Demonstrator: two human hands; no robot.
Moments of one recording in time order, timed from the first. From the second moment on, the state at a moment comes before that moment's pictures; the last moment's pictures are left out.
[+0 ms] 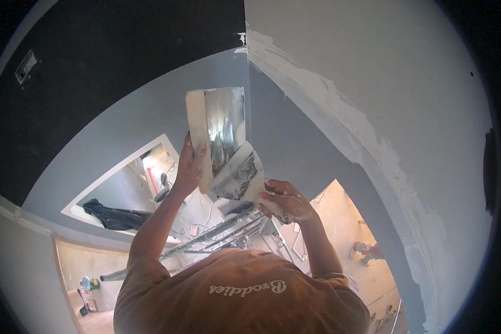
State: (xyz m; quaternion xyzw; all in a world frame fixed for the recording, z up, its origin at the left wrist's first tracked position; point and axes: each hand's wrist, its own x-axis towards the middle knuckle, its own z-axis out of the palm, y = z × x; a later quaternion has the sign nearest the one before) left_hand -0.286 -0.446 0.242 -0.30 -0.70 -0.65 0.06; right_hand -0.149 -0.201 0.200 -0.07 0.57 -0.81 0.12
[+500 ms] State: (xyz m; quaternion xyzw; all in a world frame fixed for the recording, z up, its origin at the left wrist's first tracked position) left_hand -0.294 -0.483 0.234 -0.33 -0.72 -0.61 0.01; right_hand -0.149 -0.185 0.199 -0.08 0.45 -0.87 0.16
